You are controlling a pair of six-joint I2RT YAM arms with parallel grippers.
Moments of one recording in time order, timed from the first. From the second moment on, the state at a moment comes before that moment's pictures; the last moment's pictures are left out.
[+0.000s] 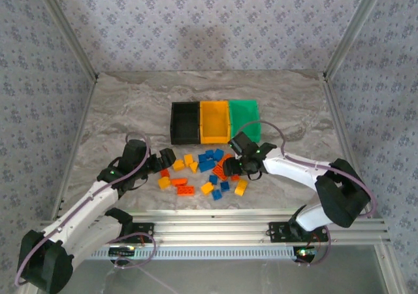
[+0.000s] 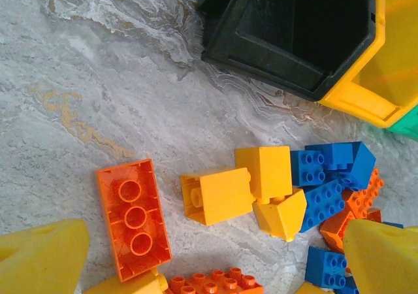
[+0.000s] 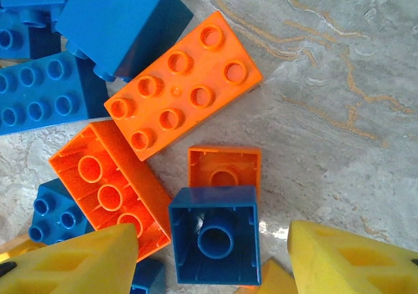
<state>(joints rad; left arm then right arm) -0.47 0.85 0.49 -0.42 0.06 -0.79 0.75 1.45 0.81 -0.52 -0.04 0.54</state>
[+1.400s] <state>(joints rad) -0.47 0.84 0.48 -0.42 0.06 -0.80 0.39 1.64 1.25 -0.51 0.03 0.55</state>
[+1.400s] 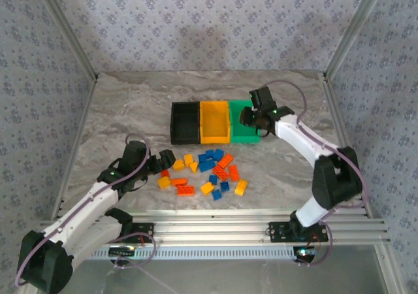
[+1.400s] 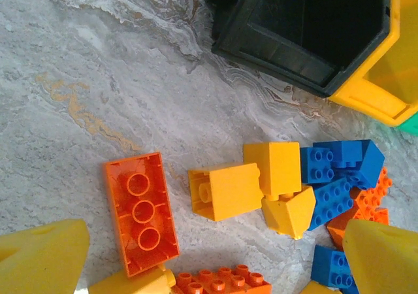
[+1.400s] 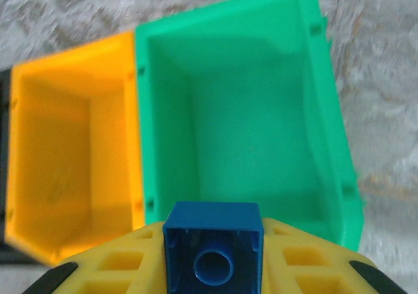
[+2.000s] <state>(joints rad) -0.47 0.79 0.47 -0.43 0.05 -0.81 0.45 1.68 1.30 -0.58 0.07 0.53</state>
